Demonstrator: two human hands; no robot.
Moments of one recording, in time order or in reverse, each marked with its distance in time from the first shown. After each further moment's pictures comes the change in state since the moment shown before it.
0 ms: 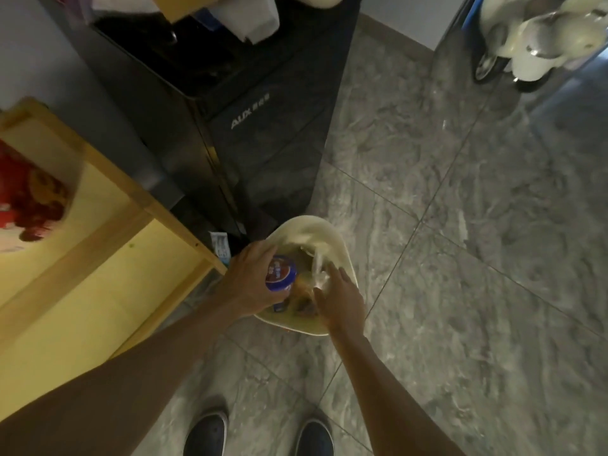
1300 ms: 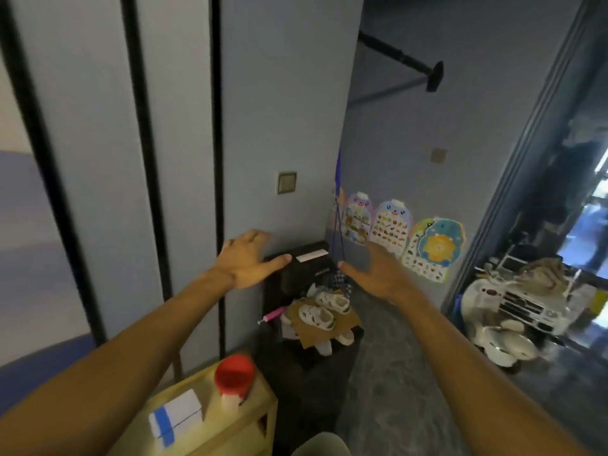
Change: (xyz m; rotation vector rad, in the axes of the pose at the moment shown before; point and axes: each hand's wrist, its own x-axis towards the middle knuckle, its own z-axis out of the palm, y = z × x) left_hand -0.385 0.252 -0.665 0.134 0.676 -0.032; right_hand -0.287 -0.420 -0.619 -0.069 0.224 -0.771
